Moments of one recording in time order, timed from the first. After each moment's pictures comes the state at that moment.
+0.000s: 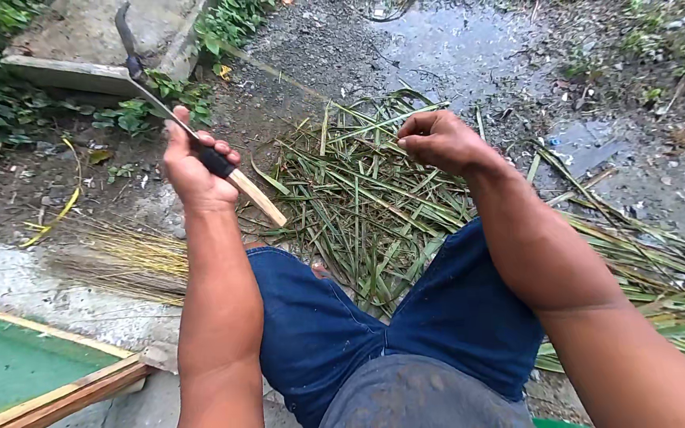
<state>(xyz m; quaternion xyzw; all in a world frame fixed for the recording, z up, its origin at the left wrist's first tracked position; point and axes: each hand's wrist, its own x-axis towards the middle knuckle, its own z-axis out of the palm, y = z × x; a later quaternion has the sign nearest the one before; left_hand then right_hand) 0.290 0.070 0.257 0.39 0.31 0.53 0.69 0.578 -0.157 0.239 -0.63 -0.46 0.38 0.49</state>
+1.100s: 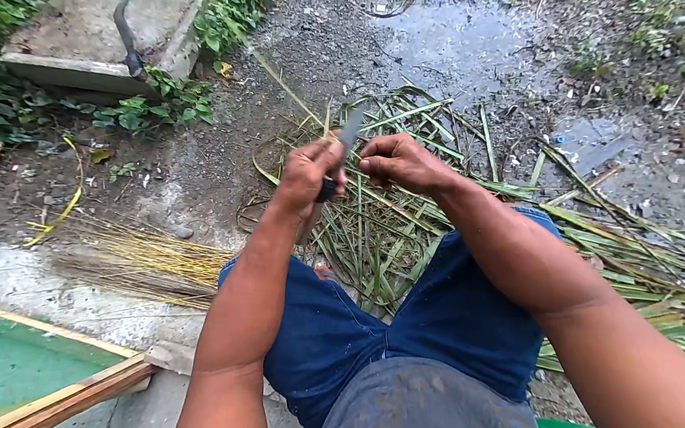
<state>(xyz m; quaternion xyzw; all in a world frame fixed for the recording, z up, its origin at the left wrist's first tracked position) 0.345 -0.006 0.238 0.64 0.21 0.20 0.71 0.527 -0.127 0.221 -0.54 -0.52 0.44 0.50</state>
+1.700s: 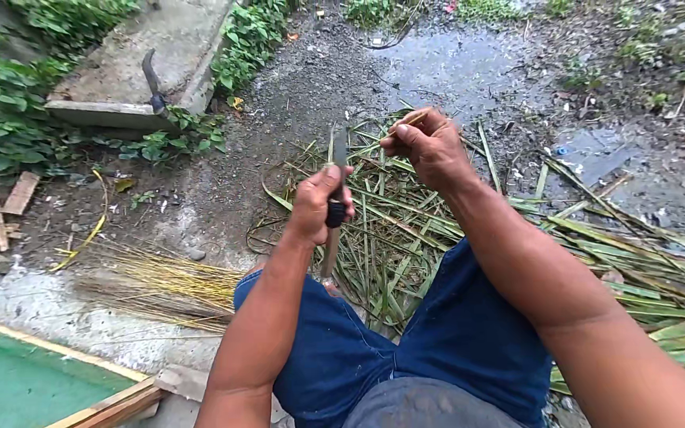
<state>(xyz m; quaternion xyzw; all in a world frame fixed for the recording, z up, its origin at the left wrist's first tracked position) 0.343 -0.031 0.243 0.56 0.26 0.20 0.76 0.554 -0.128 0.232 -0.45 -0.35 0.31 0.76</state>
